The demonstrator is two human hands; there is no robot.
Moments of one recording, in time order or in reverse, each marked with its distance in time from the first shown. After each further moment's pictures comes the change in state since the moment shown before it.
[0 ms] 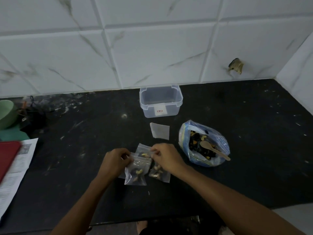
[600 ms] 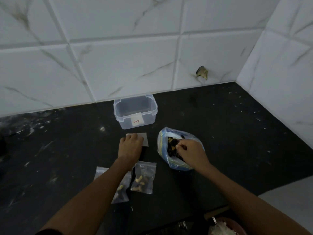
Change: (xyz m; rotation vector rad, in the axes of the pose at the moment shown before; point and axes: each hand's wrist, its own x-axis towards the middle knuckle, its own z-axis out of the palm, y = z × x) left_hand 0.093 0.098 0.061 0.652 0.039 0.425; right_hand -0.040 0.076 -0.091 -0.110 0.367 0.241
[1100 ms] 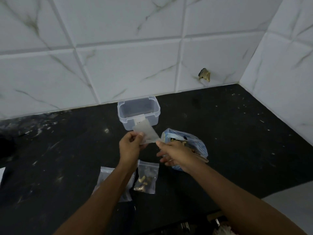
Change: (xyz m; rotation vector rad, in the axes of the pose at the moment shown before) left_hand -0.042 0.029 -0.050 -1.747 0.268 -0.499; right_hand 0.000 -0.062 0.006 0.700 -0.425 0.439
